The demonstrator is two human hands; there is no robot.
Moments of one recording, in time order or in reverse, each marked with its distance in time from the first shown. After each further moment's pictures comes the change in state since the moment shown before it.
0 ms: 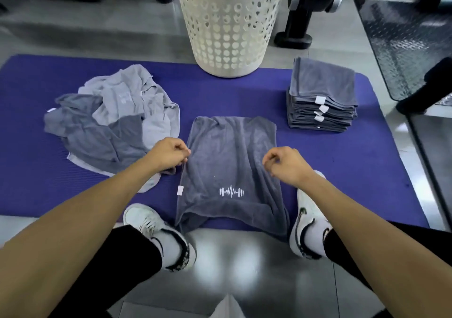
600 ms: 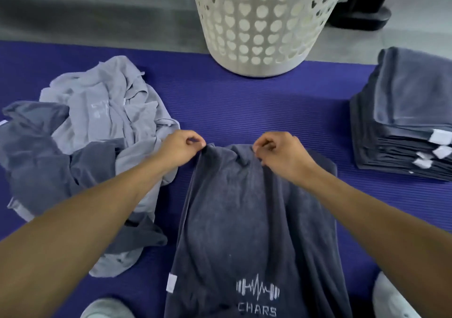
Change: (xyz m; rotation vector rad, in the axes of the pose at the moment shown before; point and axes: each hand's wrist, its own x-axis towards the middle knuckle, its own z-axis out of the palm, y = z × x) left_hand 0.270 -0.032 0.016 0.064 0.058 0.056; right_hand 0.289 -0.013 0.057 0.085 -0.021 -0.123
